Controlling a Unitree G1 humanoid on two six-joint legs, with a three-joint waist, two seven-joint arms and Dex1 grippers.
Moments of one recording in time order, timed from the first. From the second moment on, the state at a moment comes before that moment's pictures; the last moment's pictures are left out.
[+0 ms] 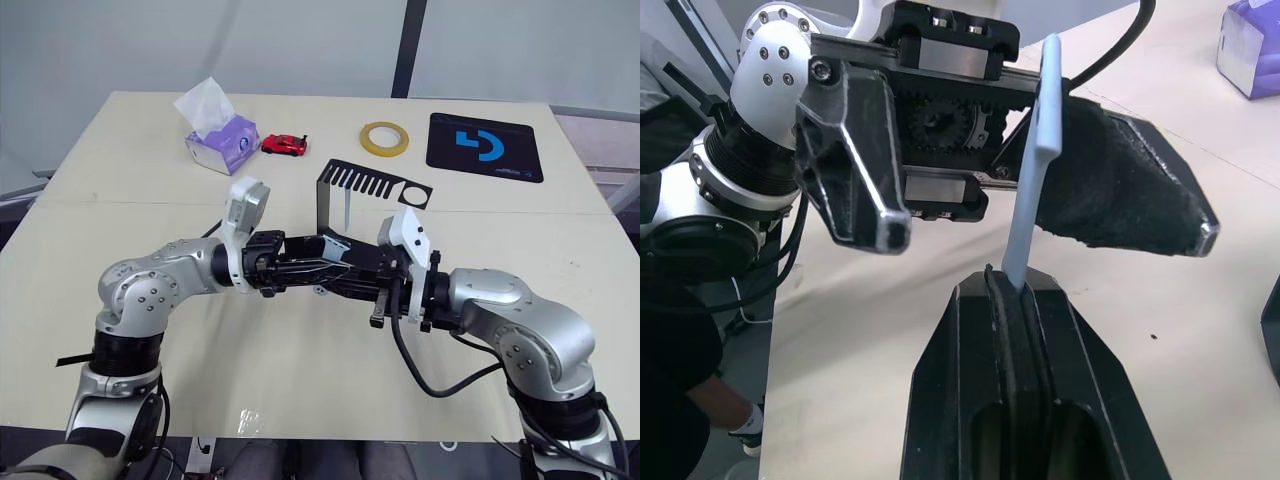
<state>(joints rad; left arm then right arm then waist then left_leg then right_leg) -0.64 0.37 -0.01 -0.22 -0.88 0.98 -0.85 -0.43 -0.59 -0.04 -0.59 0.84 0.96 0.74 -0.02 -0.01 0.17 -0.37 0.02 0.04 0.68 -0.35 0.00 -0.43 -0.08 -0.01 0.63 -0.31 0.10</state>
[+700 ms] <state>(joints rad) -0.62 0.36 0.00 -0.23 -0.92 0.99 -0.84 -0.43 -0.61 -0.04 -0.59 0.85 0.96 0.73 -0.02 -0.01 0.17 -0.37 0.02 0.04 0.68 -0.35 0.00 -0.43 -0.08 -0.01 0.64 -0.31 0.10</state>
